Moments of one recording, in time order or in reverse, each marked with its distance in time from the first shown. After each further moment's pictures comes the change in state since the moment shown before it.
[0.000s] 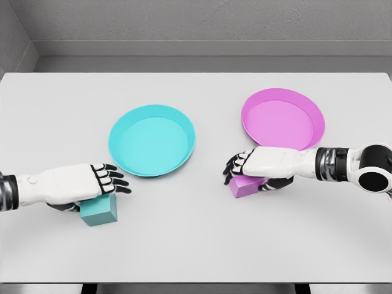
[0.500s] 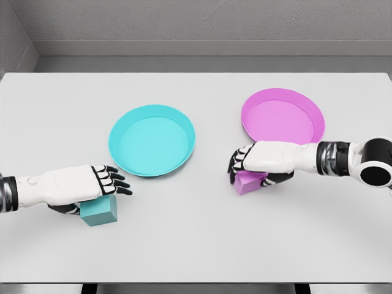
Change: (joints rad) left arm 0.008 0.002 -0.003 0.001 0.045 0.000 -0.008; right arm -0.026 0.001 -0.011 -0.005 0.004 0.001 0.014
